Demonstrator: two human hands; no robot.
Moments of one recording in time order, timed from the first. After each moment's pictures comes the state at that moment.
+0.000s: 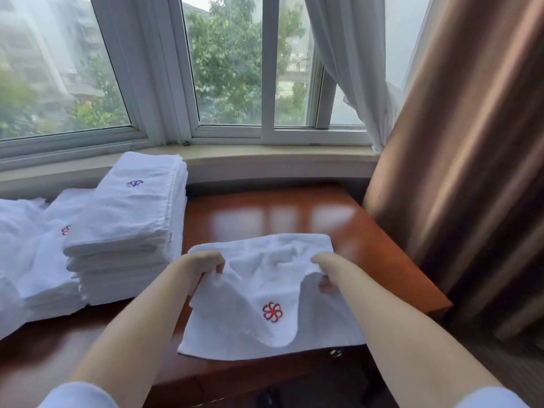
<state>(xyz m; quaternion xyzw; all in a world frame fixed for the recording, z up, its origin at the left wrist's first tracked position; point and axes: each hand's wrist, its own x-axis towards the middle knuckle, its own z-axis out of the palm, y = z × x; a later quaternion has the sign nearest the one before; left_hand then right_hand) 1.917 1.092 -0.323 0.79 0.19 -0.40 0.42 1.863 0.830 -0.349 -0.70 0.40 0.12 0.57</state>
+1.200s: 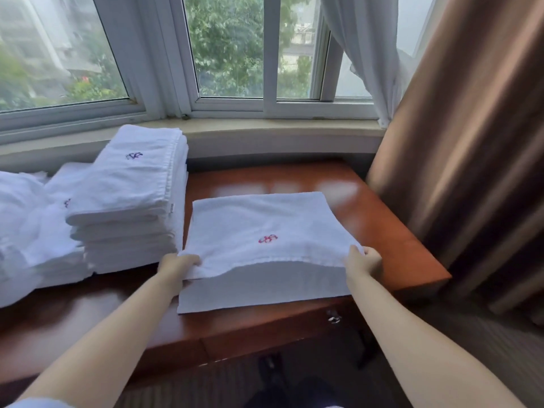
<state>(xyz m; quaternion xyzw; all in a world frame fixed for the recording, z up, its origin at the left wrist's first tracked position) 1.902 1.143 -0.404 0.73 0.27 -0.12 0.61 1.822 0.799 -0.422 -0.64 0.49 -0.28 0.52</state>
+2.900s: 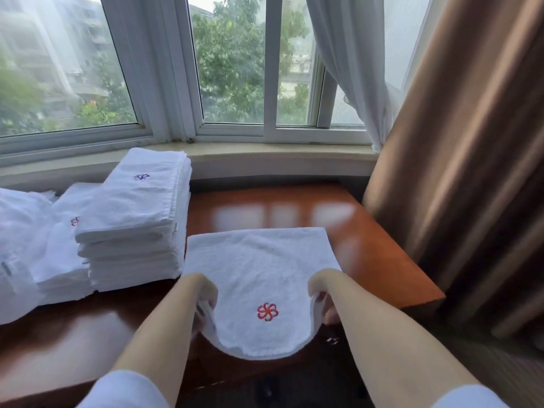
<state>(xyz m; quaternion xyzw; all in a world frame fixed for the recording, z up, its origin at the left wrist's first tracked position) 1.883 1.108 -0.367 0.85 0.16 -0.47 0.16 1.818 0.849 -0.353 -0.81 0.34 0.31 0.37</state>
